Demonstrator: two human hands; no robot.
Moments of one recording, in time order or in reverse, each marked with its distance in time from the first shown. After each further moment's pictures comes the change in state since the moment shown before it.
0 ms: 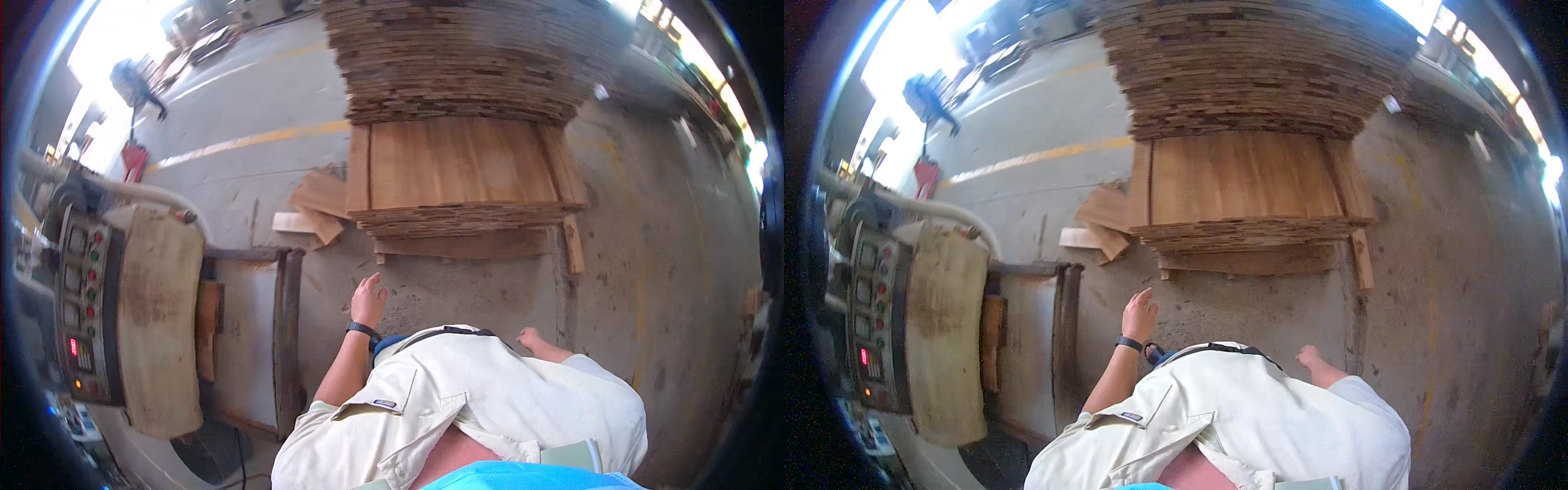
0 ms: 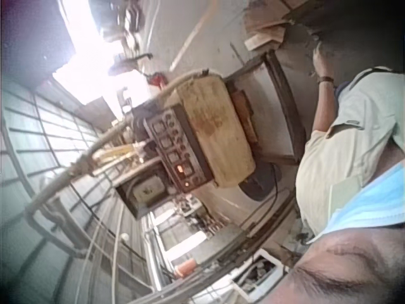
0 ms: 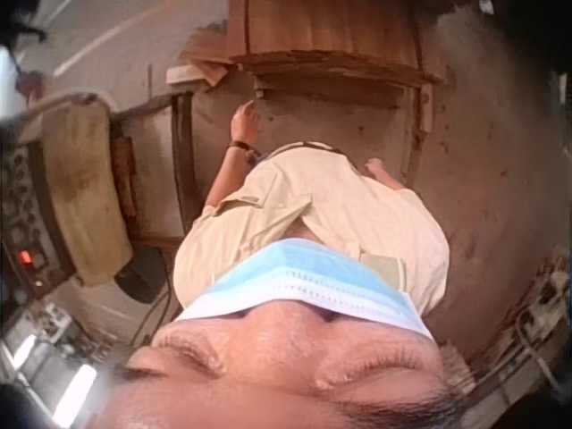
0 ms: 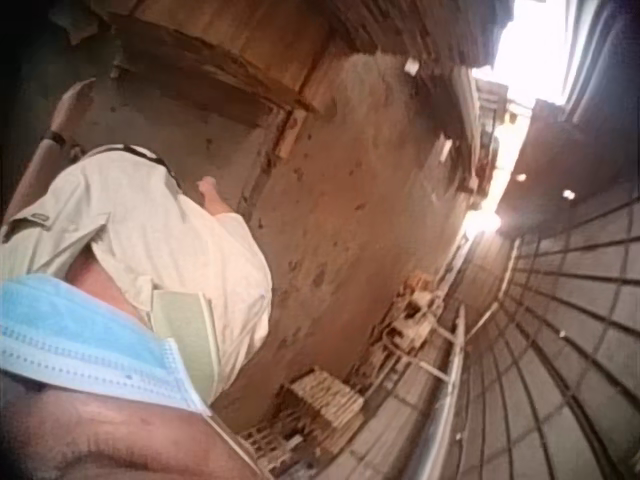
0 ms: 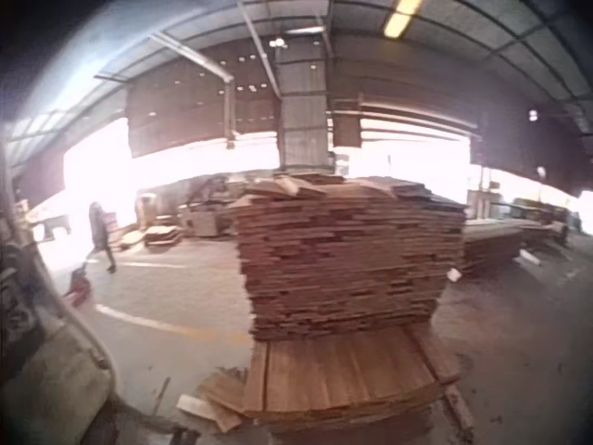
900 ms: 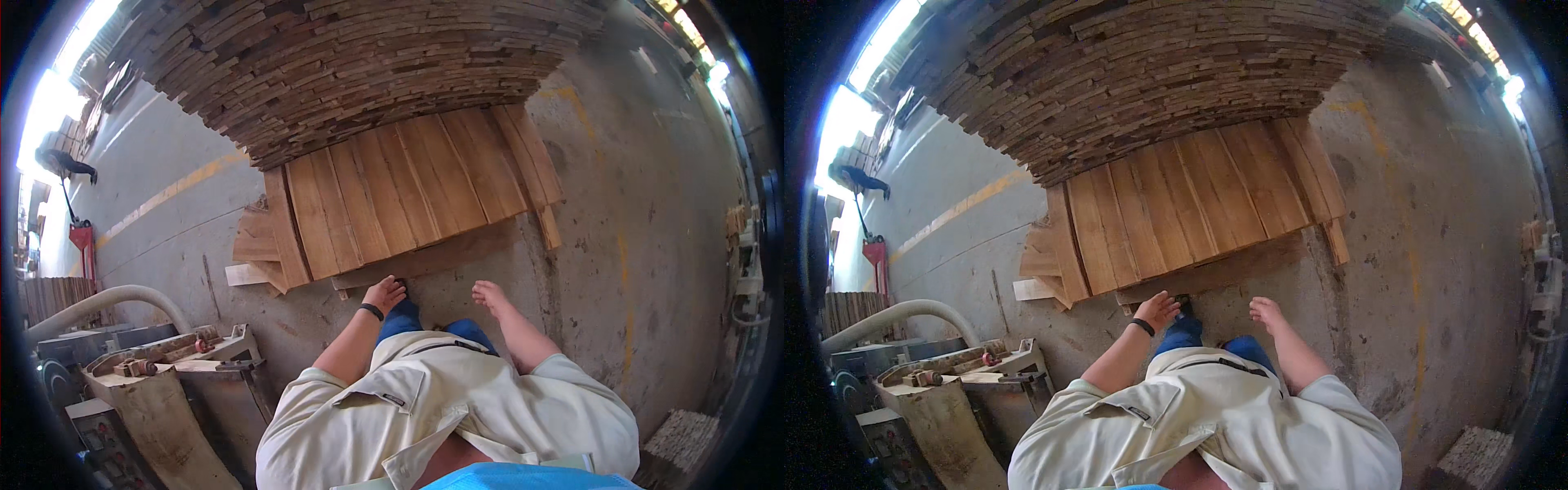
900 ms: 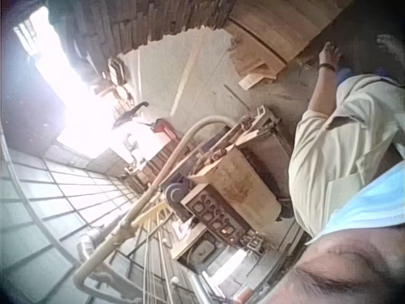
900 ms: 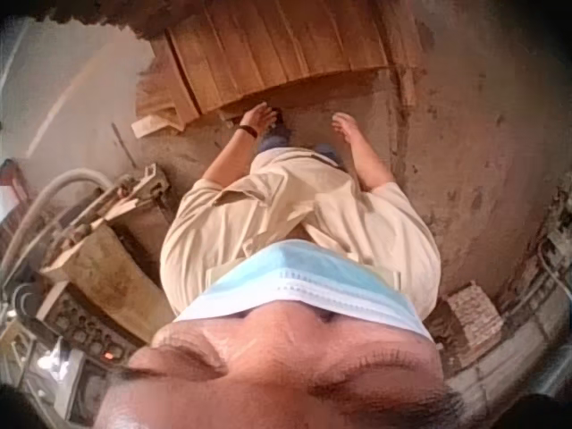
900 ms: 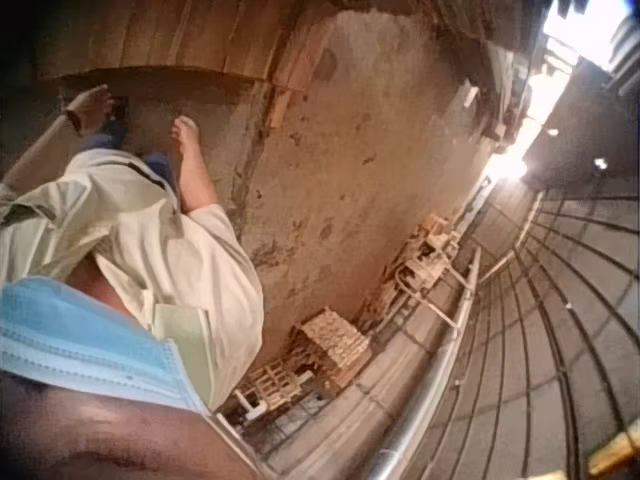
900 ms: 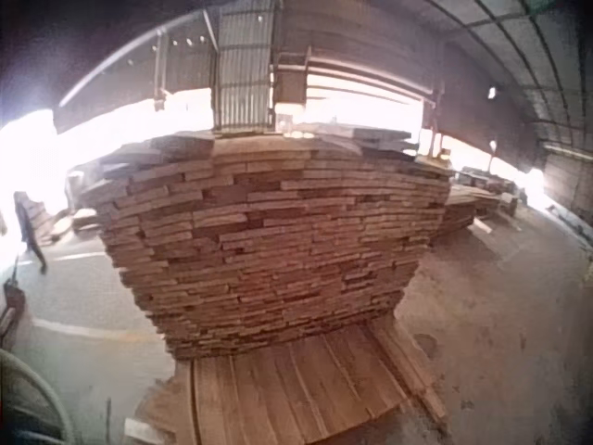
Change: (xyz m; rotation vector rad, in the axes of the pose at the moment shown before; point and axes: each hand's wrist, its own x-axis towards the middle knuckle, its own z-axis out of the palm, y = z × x) left_hand 0.299 0.046 0.259 -1.142 -0.529 -1.215; right_hand 0.179 -0.146 -0.222 1.382 -0.067 0.110
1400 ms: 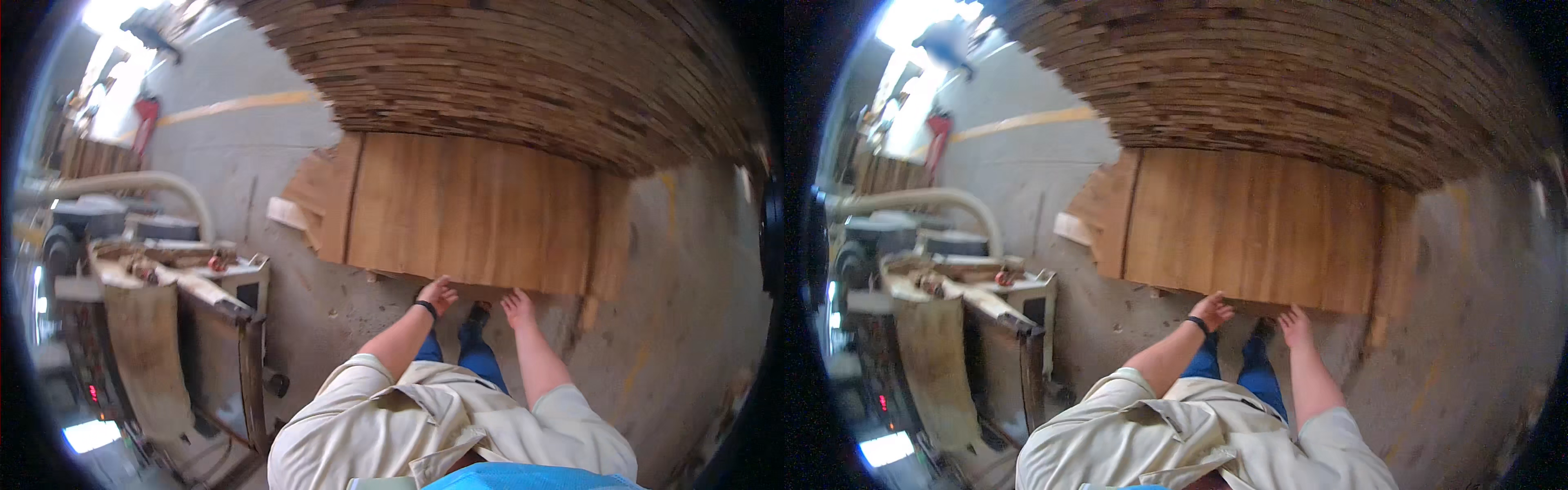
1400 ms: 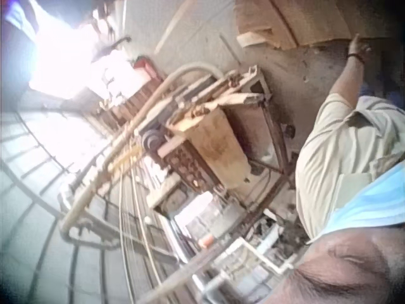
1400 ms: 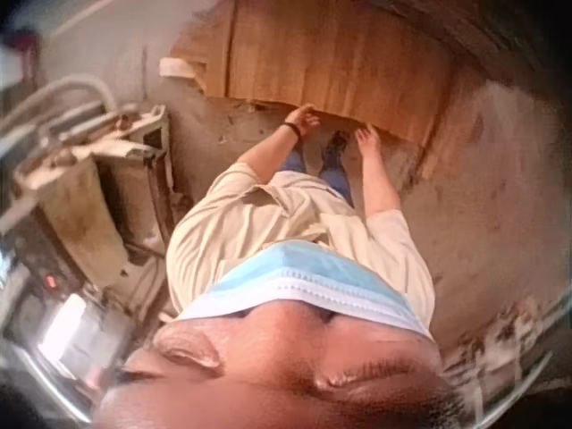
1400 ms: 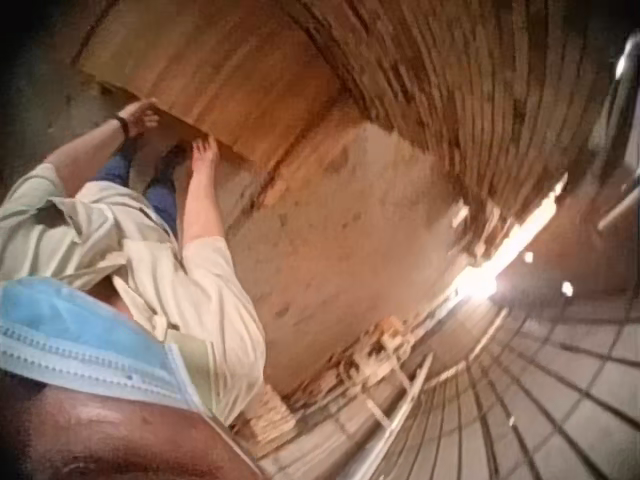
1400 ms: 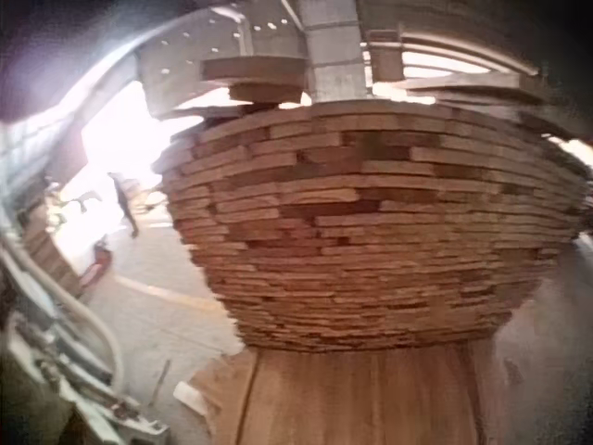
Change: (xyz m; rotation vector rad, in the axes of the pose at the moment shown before) left_hand 0.147 -0.001 0.034 -0.432 0.051 0.040; right_hand 0.162 -0.102 0.040 0.524 -0.139 0.140
